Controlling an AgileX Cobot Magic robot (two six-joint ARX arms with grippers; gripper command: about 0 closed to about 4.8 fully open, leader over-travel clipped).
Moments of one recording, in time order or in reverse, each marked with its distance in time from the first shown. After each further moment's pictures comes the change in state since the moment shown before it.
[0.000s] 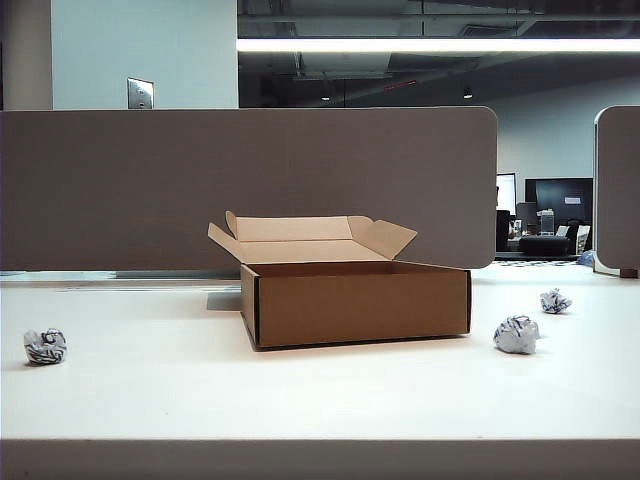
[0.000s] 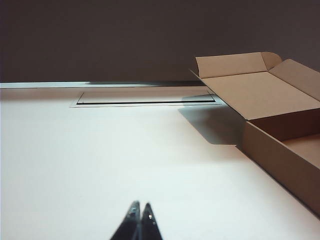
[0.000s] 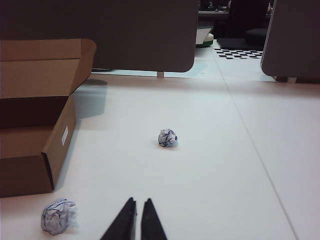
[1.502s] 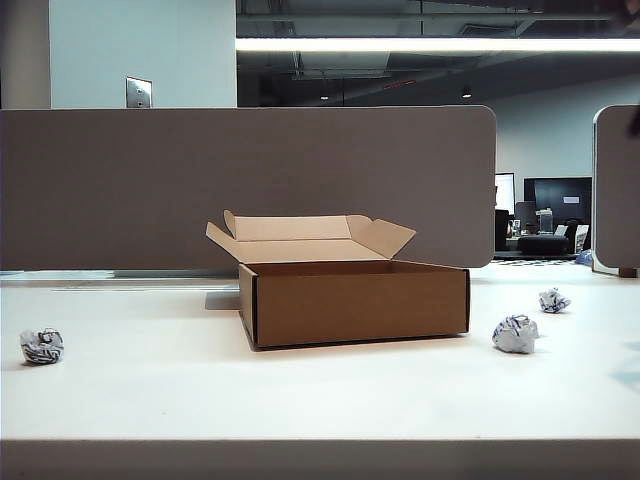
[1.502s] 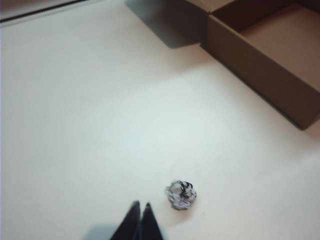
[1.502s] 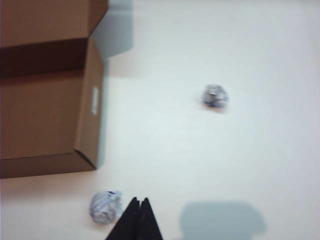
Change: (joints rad) left arm -0.028 0.691 0.515 -0.377 0.121 0.193; right arm 0.029 0.947 0.727 -0.314 -0.122 0.054
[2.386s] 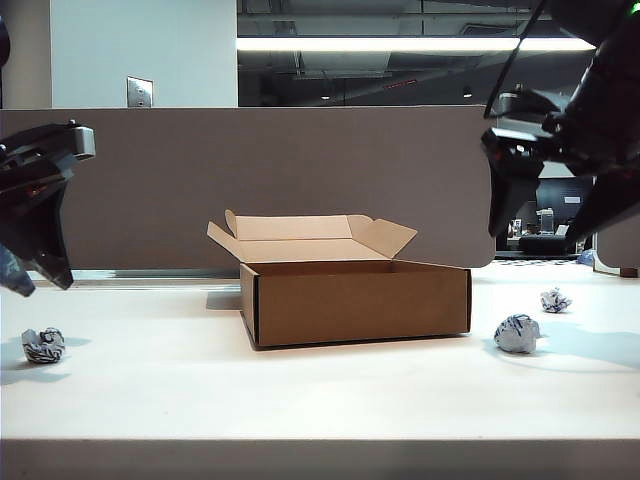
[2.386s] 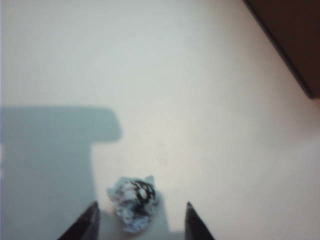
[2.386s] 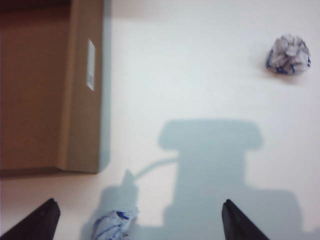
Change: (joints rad) left arm 0.000 0.618 0.241 -0.070 0.142 -0.097; right arm 0.147 0.492 0.211 -0.004 0.090 0.078
